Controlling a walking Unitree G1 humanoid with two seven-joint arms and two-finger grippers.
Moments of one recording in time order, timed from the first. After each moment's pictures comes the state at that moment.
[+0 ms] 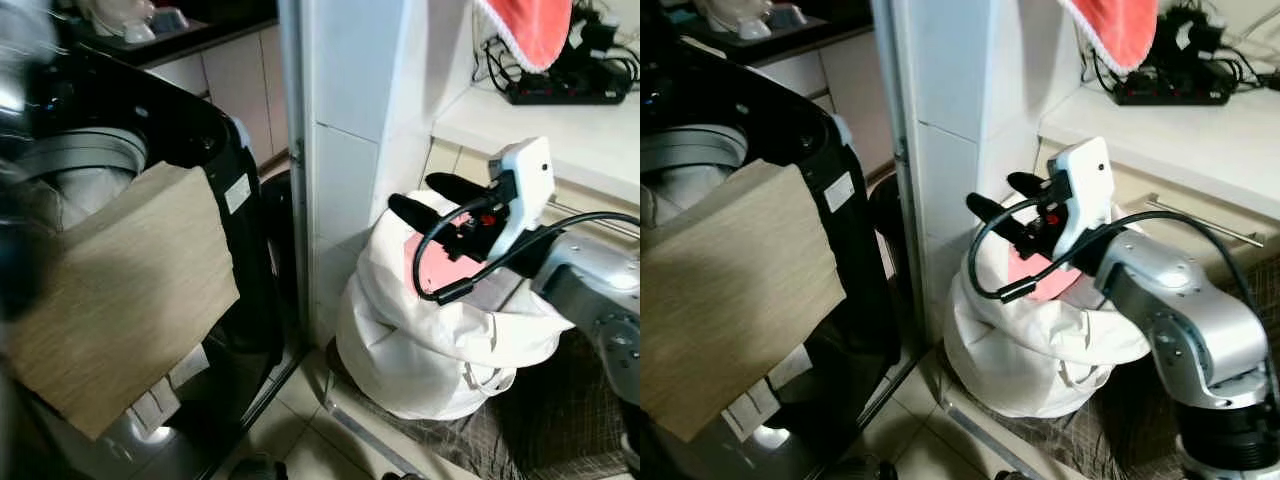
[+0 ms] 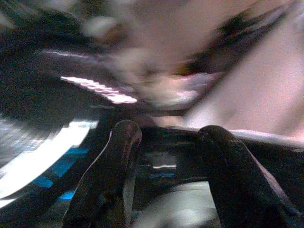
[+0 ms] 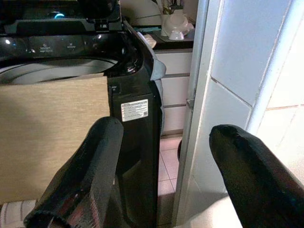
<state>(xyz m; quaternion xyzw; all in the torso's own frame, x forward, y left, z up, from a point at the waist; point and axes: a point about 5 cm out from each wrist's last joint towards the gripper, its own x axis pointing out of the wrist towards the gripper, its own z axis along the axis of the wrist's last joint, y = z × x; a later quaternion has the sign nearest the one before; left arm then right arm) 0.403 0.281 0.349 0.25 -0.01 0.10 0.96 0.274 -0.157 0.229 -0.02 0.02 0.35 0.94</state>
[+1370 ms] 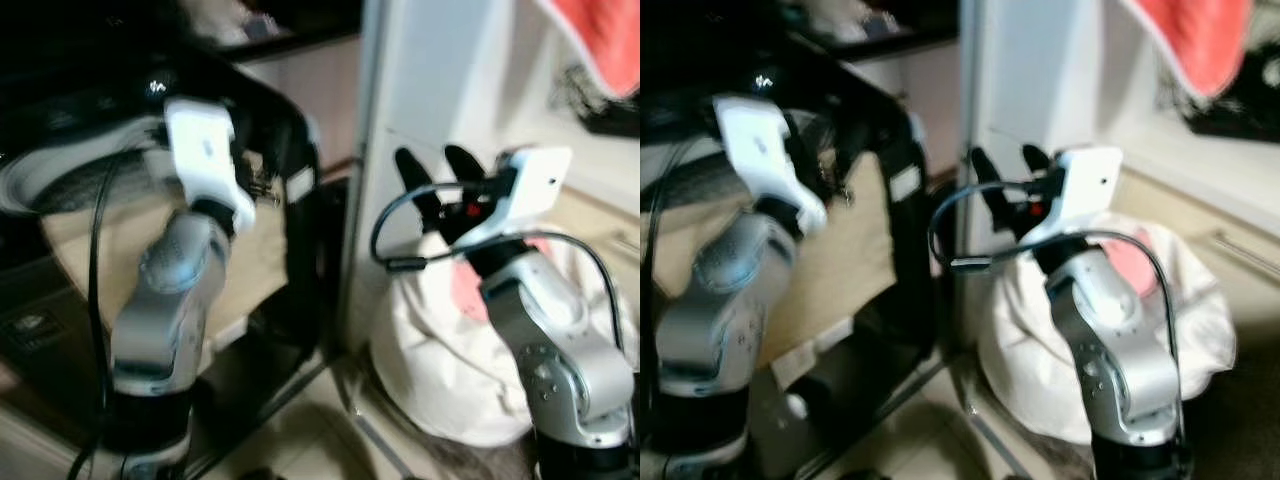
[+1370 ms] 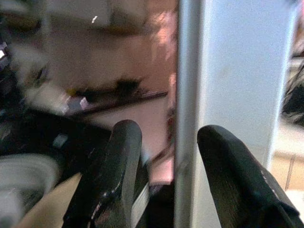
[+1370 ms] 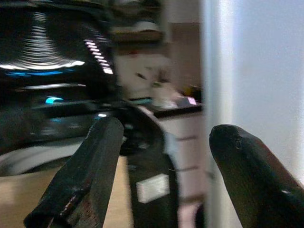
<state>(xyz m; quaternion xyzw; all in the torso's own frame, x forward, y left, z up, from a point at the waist) 0.296 0.125 0.230 -0.01 -0.11 -0.15 0.98 0.267 -0.127 0.228 0.07 -0.12 0.20 0.97</state>
